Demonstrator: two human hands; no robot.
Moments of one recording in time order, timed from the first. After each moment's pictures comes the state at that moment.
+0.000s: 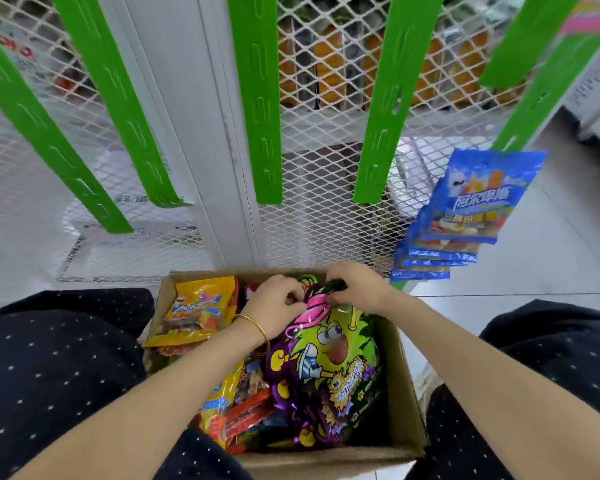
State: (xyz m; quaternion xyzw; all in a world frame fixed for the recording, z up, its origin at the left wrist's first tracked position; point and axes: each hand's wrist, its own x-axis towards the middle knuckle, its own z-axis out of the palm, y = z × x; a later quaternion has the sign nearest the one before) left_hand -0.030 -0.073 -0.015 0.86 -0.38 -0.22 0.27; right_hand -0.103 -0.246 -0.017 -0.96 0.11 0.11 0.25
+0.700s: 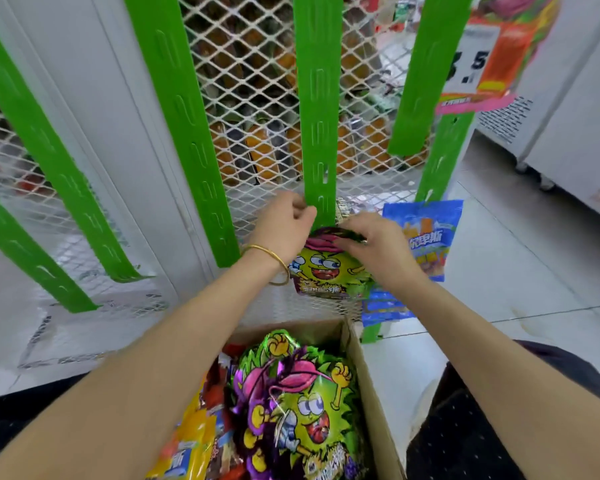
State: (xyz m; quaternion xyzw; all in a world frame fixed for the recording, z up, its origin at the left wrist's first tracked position) left_hand -0.003 -0.200 0.129 0.83 -0.37 -0.05 0.41; right_hand -0.121 -0.303 0.103 -0.91 0.17 -0.26 0.26
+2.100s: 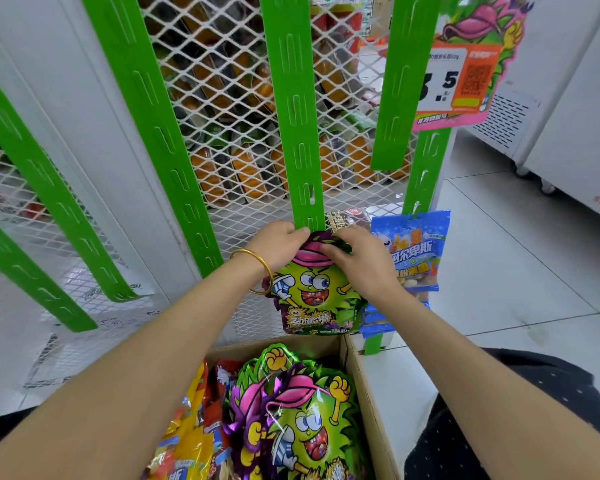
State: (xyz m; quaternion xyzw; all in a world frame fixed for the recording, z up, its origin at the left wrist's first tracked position) left_hand -0.007 -0.201 0.145 0.85 -0.38 -0.18 0.30; right_hand -0.115 -0.301 0.101 -0.89 0.24 -0.27 0.30
